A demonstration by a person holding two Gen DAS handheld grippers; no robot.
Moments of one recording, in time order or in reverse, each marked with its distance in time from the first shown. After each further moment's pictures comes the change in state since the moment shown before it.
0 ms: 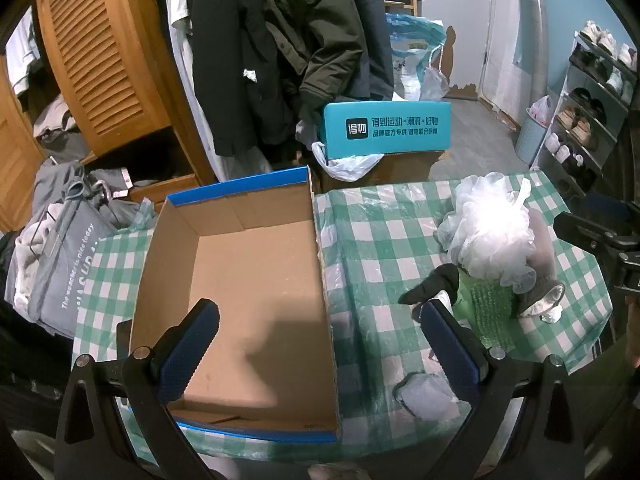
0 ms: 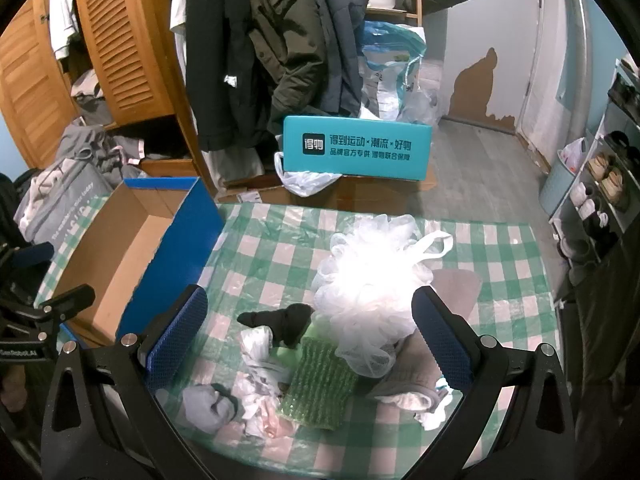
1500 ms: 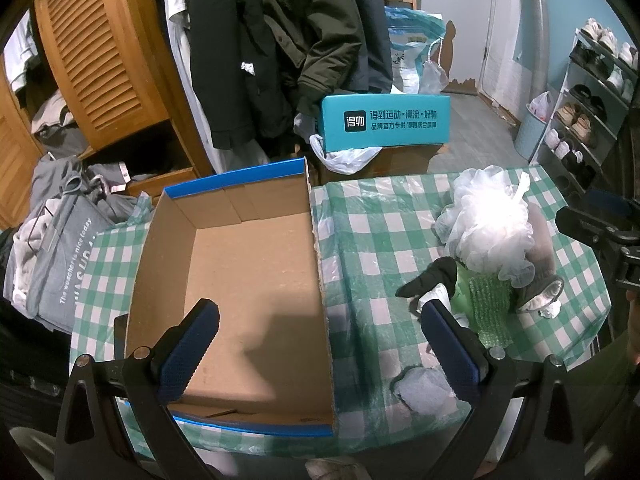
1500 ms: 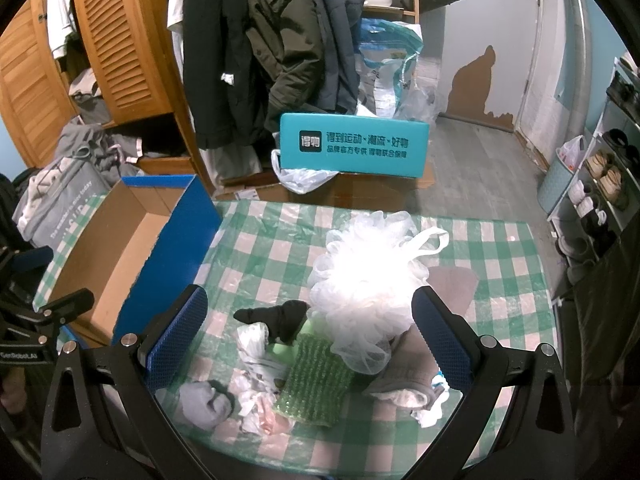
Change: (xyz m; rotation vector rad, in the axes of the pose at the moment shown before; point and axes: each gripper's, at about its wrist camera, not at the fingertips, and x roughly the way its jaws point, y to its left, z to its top) left arm 0.003 -0.003 -0.008 0.002 0.013 -0.002; right arm 0.000 -0.004 -0.002 -0.002 0.003 -0.001
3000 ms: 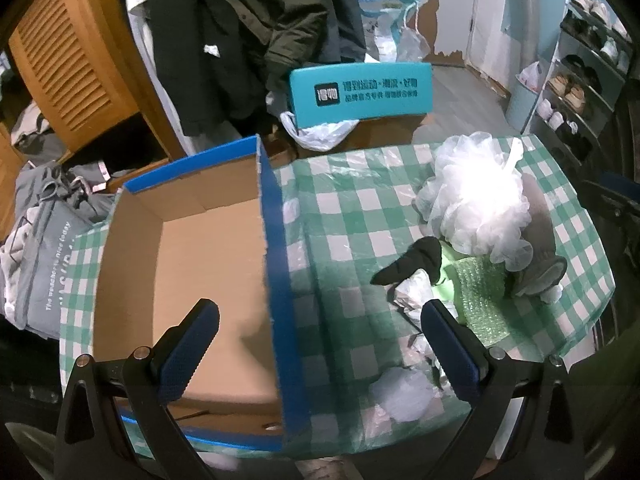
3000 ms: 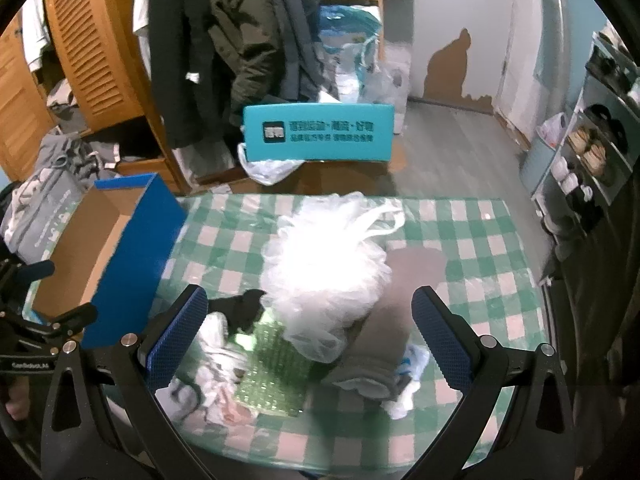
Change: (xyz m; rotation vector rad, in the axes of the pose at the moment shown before) left arm 0.033 -0.039 0.006 0.064 0.106 -0.016; right arm 0.005 -0.057 -0.015 0.069 0.040 -0.056
